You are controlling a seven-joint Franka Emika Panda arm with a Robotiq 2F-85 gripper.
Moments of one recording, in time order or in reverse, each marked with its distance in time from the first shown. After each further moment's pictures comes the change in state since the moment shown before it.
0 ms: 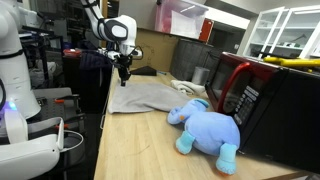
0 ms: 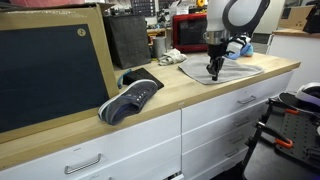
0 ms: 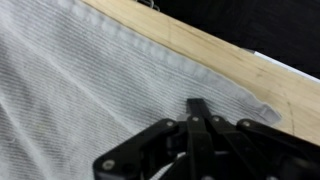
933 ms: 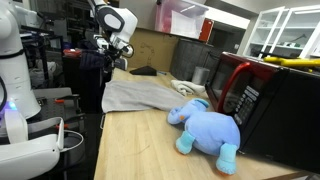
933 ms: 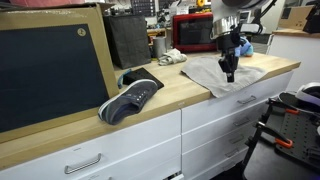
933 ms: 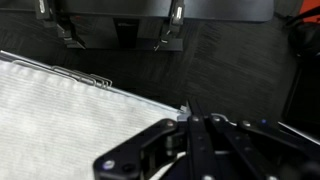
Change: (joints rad) arm 0.047 -0.156 -0.002 -0.005 0.387 -0.427 -0.218
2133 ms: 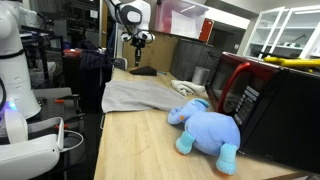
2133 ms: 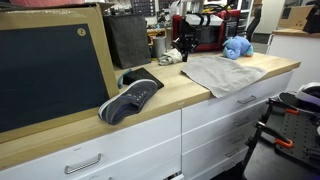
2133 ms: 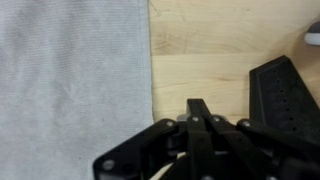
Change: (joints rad) arm -0.003 0.230 0.057 0.371 -0.128 0.244 0.528
